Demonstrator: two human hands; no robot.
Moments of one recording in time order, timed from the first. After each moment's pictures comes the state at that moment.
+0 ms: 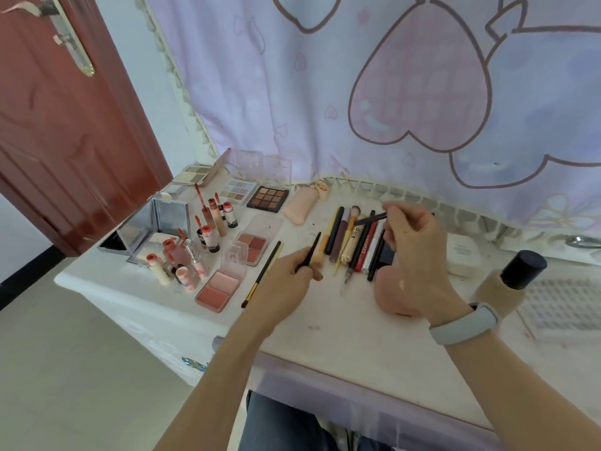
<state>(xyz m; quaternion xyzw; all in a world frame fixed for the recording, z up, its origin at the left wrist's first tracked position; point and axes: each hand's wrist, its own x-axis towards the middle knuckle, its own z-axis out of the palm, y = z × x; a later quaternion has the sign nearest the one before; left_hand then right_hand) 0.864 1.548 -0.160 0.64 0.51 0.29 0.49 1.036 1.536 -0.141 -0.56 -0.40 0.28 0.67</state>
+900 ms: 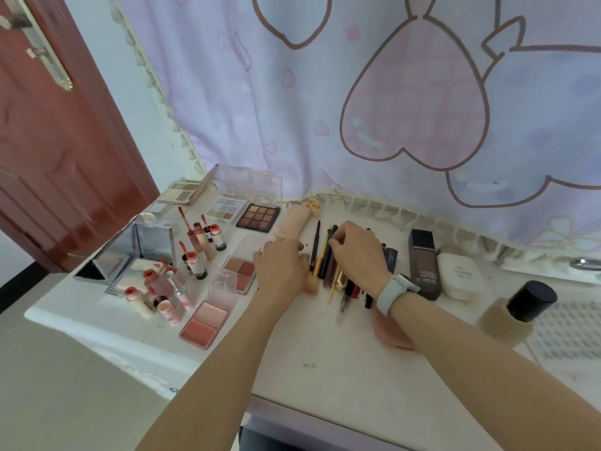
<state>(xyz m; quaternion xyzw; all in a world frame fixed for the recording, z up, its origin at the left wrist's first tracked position) 0.900 1.644 -0.191 0.75 0.63 0.16 0.11 1.030 1.621 -0.182 -0.74 -0.59 0.13 0.30</state>
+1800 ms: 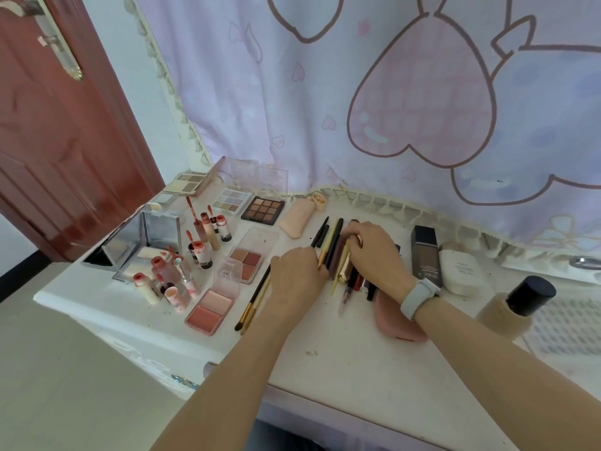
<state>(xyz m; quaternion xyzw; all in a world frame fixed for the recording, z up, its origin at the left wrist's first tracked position) 0.908 1.616 -0.192 0.78 0.60 0.13 0.09 1.049 1.608 -0.188 -0.69 -0.64 0.12 0.31</state>
